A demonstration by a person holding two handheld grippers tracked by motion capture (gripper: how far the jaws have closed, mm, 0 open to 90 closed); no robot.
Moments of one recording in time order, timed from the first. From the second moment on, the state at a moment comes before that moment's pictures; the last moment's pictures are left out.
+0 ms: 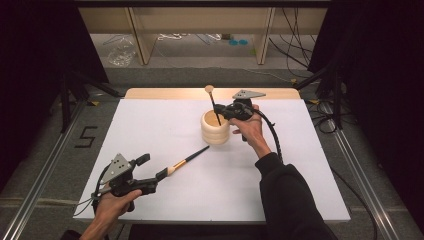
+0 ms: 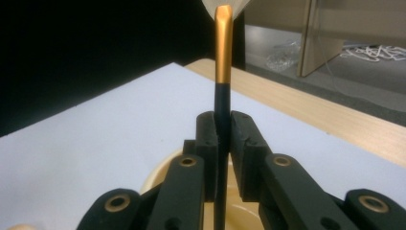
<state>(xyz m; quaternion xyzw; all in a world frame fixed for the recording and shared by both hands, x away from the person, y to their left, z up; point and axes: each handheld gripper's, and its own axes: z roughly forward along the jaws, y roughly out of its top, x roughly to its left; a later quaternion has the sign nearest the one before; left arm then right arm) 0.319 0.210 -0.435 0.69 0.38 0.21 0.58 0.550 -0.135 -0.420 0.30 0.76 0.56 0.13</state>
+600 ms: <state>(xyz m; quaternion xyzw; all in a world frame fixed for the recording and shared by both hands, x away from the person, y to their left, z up) 0.320 0.209 -0.435 0.69 0.38 0.21 0.58 0.537 -0.150 -0.413 0.32 0.77 0.53 0.14</state>
